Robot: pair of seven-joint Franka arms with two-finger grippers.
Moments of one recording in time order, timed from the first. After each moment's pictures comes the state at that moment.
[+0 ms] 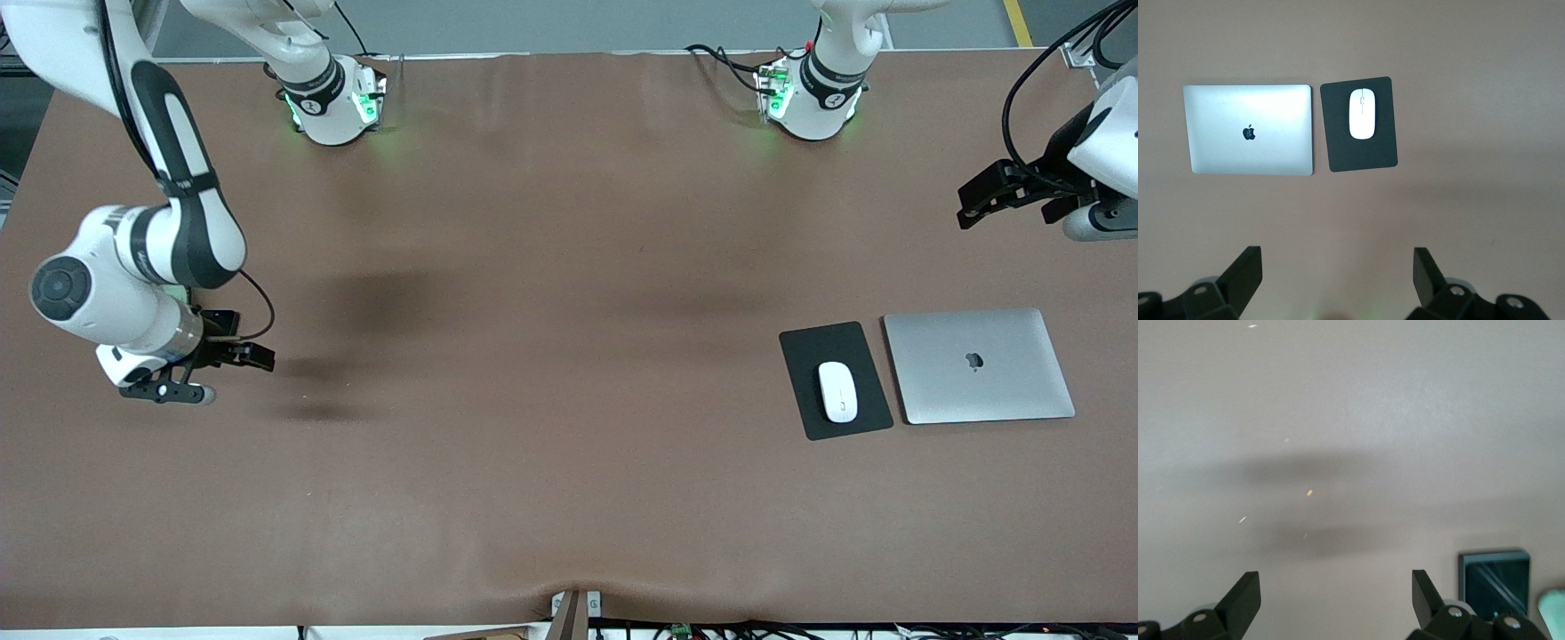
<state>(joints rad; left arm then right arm) 0.02 -0.01 -0.12 -1.52 0.03 1.49 -0.14 0.04 0.29 -0.09 -1.95 0.06 2.21 0.03</state>
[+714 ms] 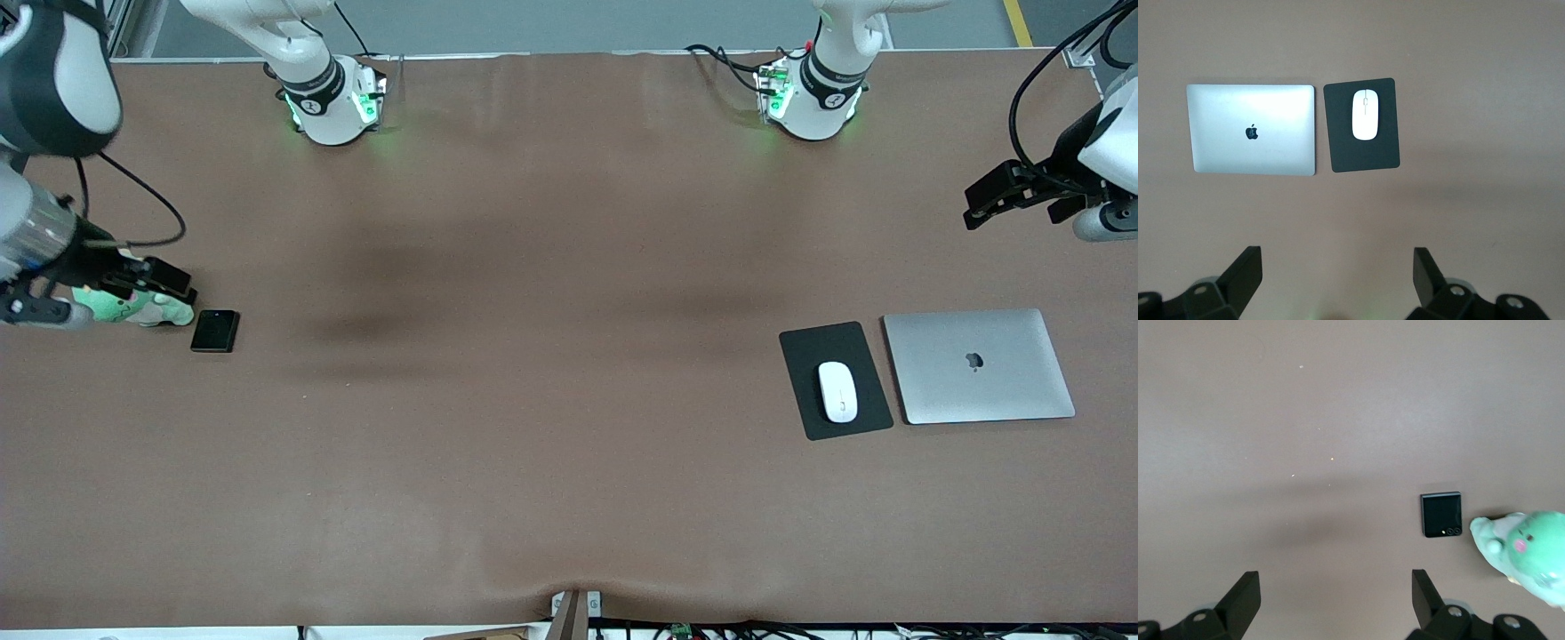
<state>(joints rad) 0.02 -0.01 -0.11 -1.51 0.03 1.49 -0.14 0.03 -0.03 -0.11 -1.83 0.06 1.82 0.03</state>
